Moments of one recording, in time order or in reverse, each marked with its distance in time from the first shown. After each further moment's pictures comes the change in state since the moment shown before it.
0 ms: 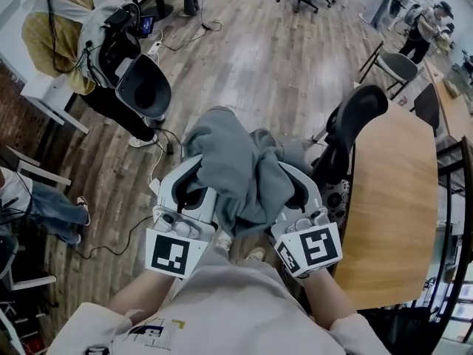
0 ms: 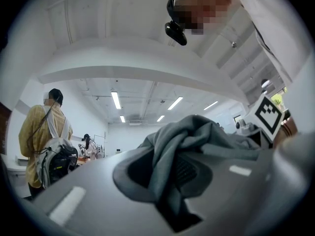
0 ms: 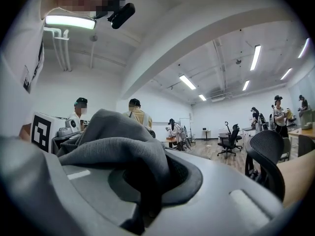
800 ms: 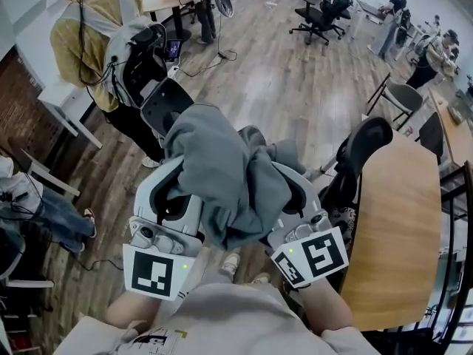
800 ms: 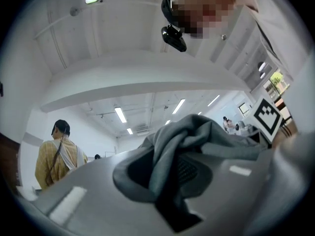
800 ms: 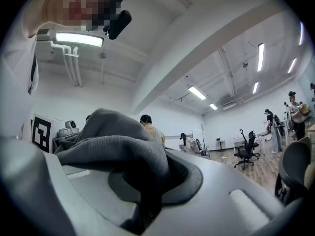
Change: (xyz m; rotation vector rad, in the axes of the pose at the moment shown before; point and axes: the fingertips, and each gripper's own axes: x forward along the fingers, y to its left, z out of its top) left arm -0.056 0.066 0.107 0.189 -0.086 0.094; right arm 0.026 0.081 0.094 0.008 -0.165 0.132
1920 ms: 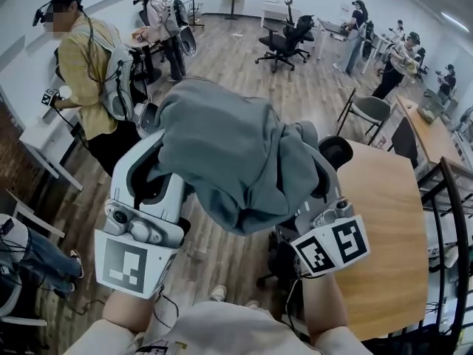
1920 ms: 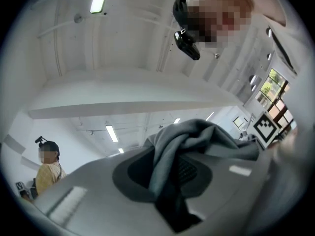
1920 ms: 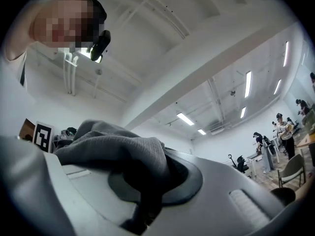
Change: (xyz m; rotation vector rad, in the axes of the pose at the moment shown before) left arm 0.095 -0.009 0.114 -0.021 -0.285 -0.073; right arm -0.036 -0.123 0.125 -0.049 -0.280 -0.146
